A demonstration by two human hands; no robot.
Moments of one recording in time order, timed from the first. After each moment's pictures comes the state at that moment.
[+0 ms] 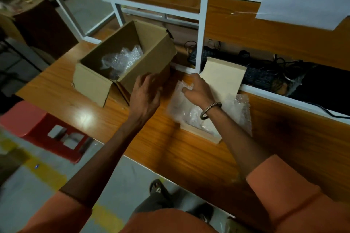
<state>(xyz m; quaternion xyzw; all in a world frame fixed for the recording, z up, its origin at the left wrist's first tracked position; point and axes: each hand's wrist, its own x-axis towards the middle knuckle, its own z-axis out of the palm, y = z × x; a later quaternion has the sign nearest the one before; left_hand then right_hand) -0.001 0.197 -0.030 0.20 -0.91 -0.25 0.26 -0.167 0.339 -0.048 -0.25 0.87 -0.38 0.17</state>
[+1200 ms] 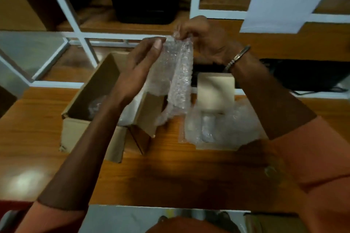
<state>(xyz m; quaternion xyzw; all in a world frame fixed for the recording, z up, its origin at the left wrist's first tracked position) -0.060 0.072 0.115 -0.10 -0.82 -0.54 0.16 -0.194 0.251 0.155 -0.33 0.69 -0.62 0.17</state>
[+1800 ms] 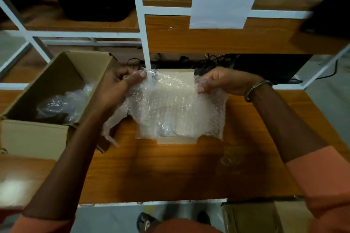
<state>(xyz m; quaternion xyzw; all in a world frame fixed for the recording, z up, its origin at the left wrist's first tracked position) -0.071 0.170 0.069 0.02 -0.80 -0.59 0.08 -0.186 0.509 0.082 -0.26 0.78 -0.46 0.34</state>
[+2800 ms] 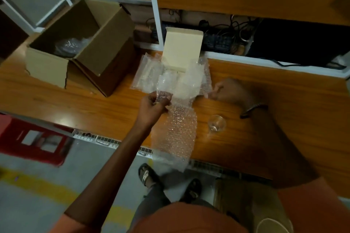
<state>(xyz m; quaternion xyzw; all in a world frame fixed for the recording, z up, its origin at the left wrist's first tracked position) 0.047 0.371 -0.059 0.24 -0.74 -0.63 0.08 -0.125 0.599 -0.037 -0.21 0.91 -0.26 0.25</state>
